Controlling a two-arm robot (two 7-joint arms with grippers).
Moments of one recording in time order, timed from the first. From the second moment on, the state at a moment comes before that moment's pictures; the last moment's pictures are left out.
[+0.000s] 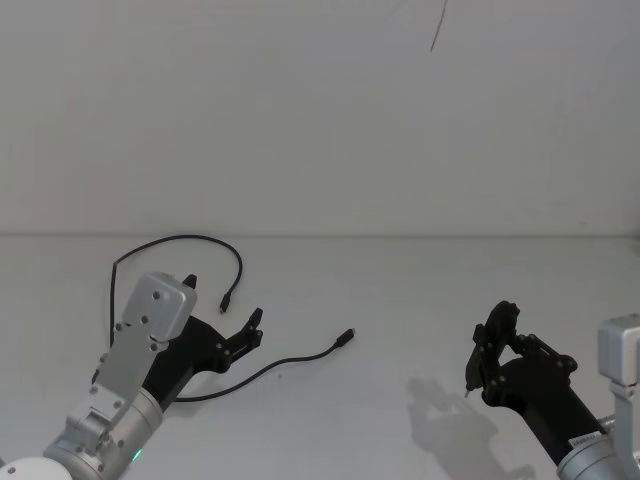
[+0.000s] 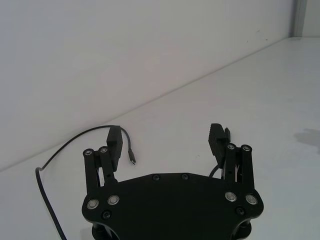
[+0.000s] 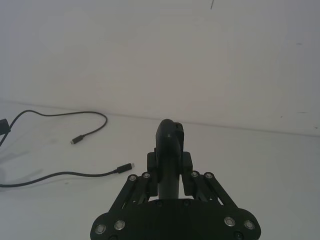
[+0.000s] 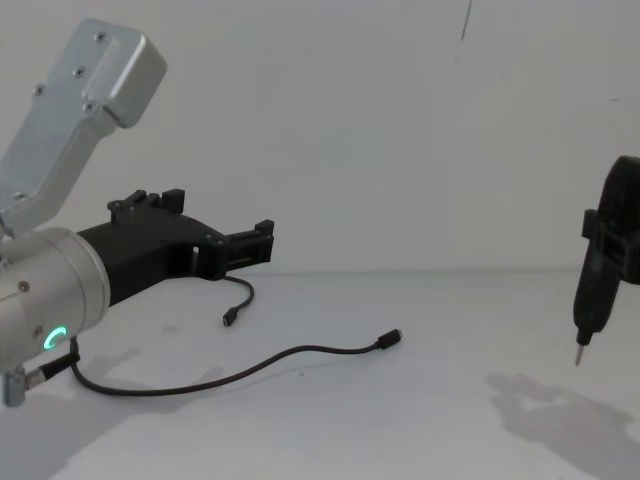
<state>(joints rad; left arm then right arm) -0.24 0.38 0.45 -1.63 -0.20 0.01 -0.01 -0.01 0.34 -0.23 -1.77 0.29 0.03 0.07</state>
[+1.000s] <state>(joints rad) -0.24 0.38 0.45 -1.63 -0.20 0.01 -0.01 -0.01 0.34 -0.23 -1.77 0.29 0.03 0.07</state>
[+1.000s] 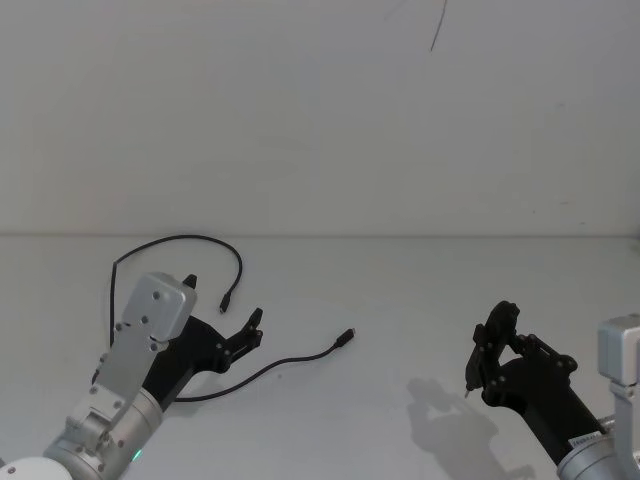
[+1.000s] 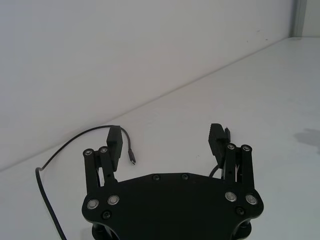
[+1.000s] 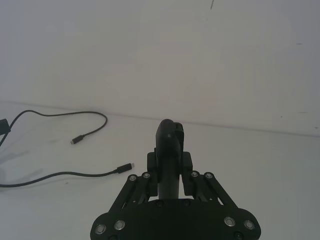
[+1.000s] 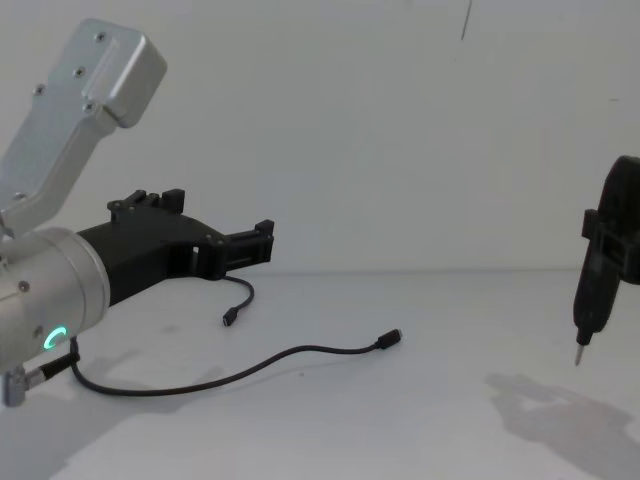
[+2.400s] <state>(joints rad) -0.52 0.37 0.51 -1.36 -0.30 0.20 -0.38 -0.01 0.34 -0.23 -1.77 0.29 0.03 0.07</state>
